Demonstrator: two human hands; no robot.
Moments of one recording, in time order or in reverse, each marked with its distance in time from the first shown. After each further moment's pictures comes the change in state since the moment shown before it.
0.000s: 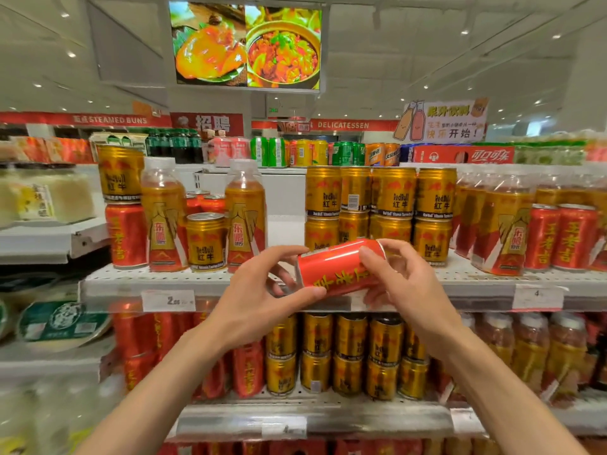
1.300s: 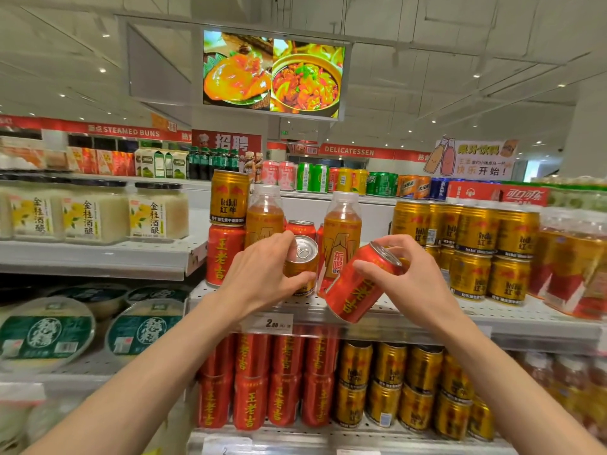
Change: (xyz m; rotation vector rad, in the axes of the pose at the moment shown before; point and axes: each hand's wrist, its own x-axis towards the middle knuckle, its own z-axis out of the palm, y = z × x) left_hand 0.030 -0.087 -0.144 0.668 0.121 0.174; right_hand 0.036 -0.040 0.139 -0.444 0.087 -0.205
